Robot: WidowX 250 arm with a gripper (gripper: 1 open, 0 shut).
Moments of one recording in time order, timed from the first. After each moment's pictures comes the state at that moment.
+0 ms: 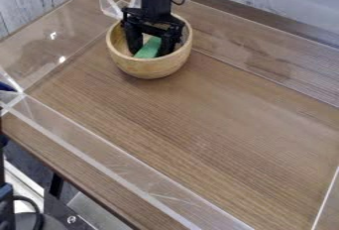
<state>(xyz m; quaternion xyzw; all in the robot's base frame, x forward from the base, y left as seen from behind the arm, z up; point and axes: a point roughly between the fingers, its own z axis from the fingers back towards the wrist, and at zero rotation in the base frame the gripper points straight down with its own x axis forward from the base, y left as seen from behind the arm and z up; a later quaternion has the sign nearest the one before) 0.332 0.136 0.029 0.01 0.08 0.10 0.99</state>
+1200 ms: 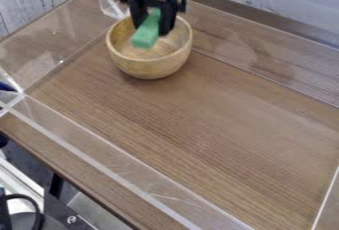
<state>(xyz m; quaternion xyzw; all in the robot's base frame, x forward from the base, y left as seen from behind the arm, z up) 0.336 0.127 0.097 -0.01 0.02 0.11 0.99</state>
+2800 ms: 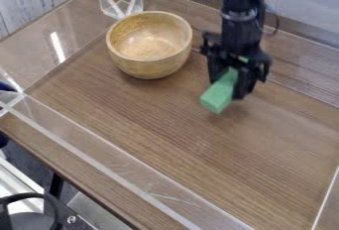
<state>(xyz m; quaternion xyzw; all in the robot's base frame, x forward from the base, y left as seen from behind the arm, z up) 0.314 -0.035 0.036 -0.04 0.03 -0.12 0.99</state>
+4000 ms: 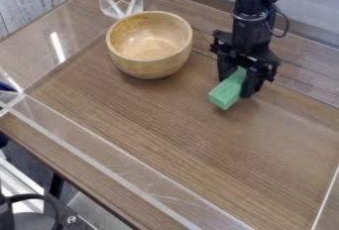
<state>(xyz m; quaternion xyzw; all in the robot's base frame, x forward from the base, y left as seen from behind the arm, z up) 0.331 -0.032 0.042 -0.03 0.02 -0.13 0.99</state>
